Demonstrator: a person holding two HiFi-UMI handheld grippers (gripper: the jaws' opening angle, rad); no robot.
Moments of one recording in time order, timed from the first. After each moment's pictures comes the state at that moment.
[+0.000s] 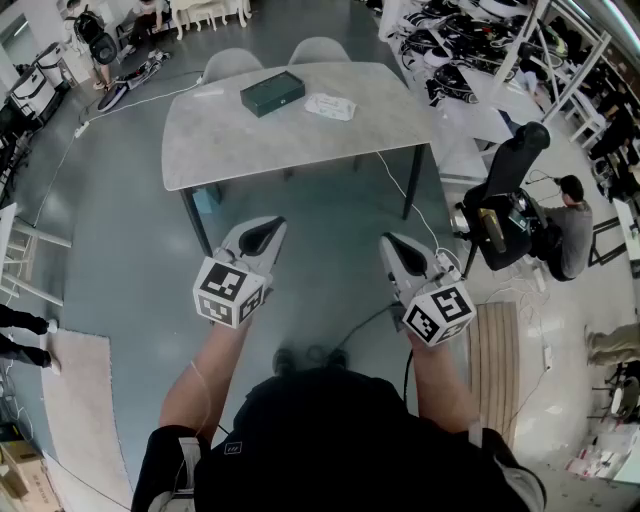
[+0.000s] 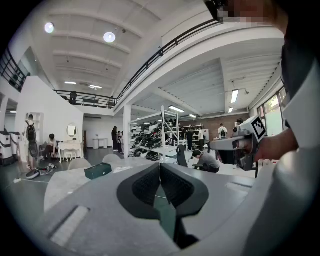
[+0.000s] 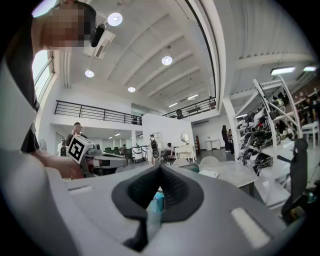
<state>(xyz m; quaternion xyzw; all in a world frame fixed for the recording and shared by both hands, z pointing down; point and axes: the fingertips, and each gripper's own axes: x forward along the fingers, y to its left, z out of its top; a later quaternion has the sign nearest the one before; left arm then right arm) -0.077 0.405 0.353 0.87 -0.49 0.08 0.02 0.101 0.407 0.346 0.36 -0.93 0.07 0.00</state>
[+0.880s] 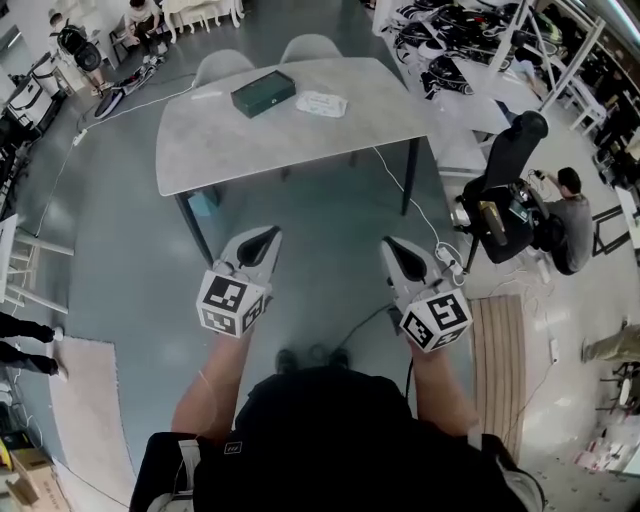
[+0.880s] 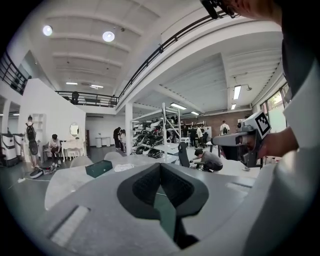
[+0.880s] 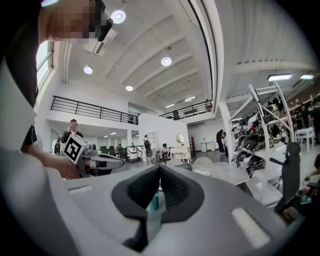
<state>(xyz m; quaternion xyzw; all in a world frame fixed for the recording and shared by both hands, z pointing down) -0.057 0.401 0.370 0.86 -0.50 0.10 0.02 0.131 0.404 0.356 0.39 -0.92 0.06 0.01</state>
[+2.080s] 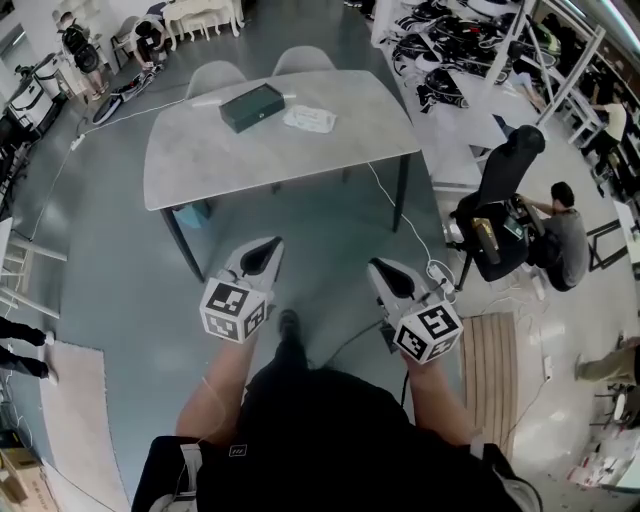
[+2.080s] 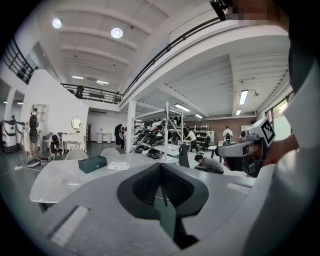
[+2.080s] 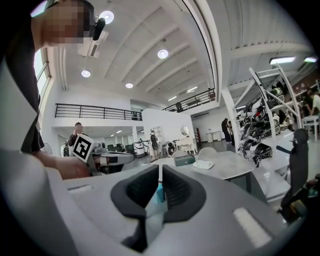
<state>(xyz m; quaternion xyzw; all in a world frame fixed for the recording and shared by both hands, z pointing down) -0.004 0.348 0.397 0.86 -0.51 0.07 0.06 0.168 0.367 0.397 0.34 -0.93 0.11 0.03</state>
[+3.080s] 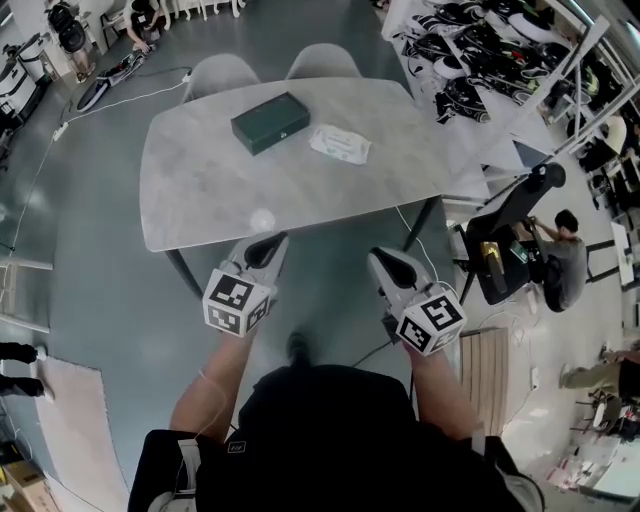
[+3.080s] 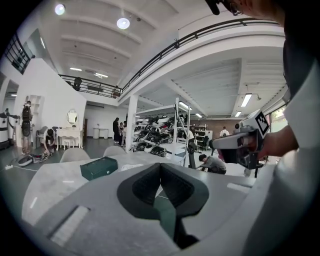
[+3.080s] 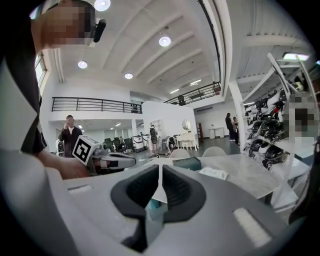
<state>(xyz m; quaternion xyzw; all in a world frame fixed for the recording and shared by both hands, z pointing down) -0.178 0.116 0.411 0.87 -0.48 0.08 0.08 -0.022 0.129 0.385 0.34 -0.93 0.11 0.07</state>
